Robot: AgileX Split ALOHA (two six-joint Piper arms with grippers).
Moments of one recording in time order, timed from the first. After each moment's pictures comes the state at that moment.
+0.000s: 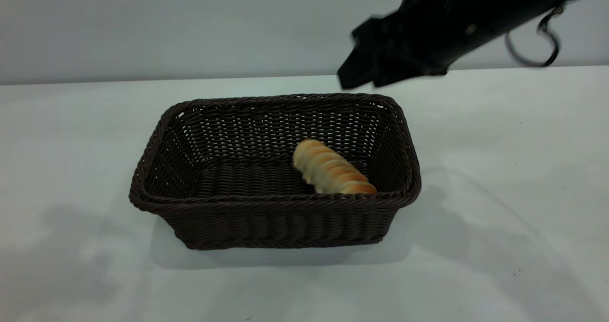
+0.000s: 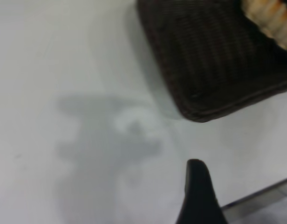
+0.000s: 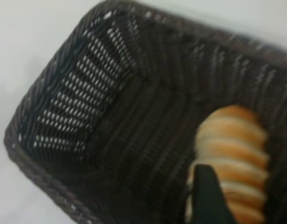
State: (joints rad) left arm -0.09 1.34 -1.33 -0.20 1.11 0.22; right arm 0.38 1.84 -1.02 1.48 0.34 -1.38
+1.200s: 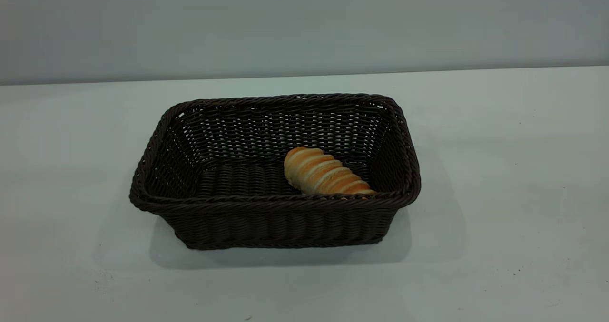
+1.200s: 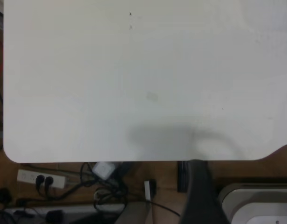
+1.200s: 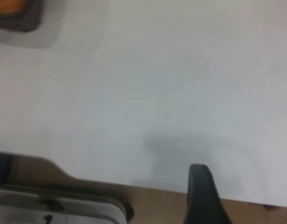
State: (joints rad) left arm -0.09 0.59 -0.68 0.16 1.14 -0.09; right arm 0.20 0.69 -0.74 -0.03 1.12 0.05
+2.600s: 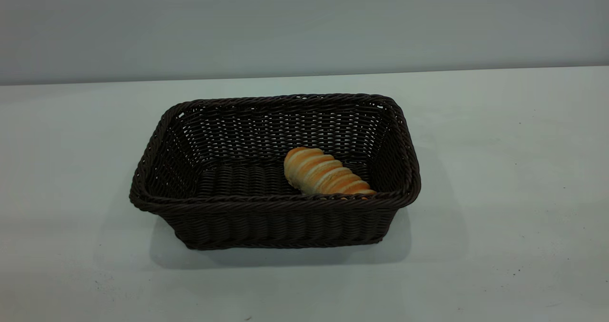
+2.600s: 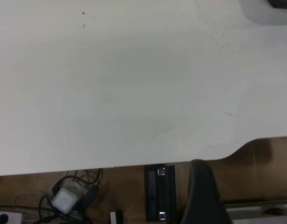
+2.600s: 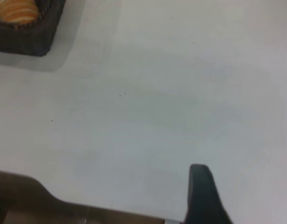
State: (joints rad) left arm -0.09 0.29 -0.49 0.04 1.13 -0.06; right arm 0.20 0.15 -0.47 -0.06 1.11 0.02
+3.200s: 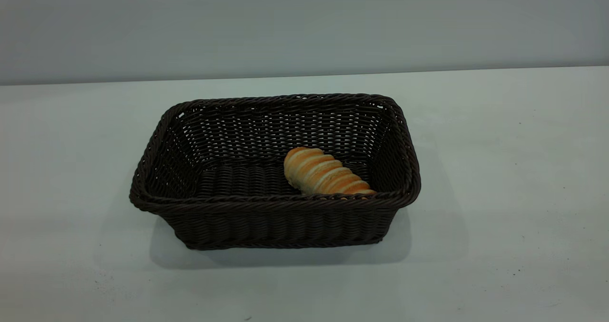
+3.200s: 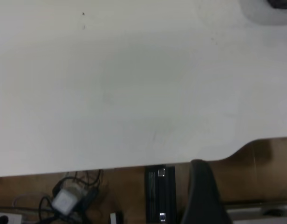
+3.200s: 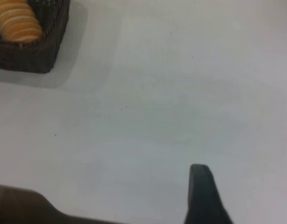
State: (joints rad) left arm -0.09 0.28 -0.49 0.04 1.13 -0.06; right arm 0.20 0.09 -0.47 -0.06 1.12 0.04
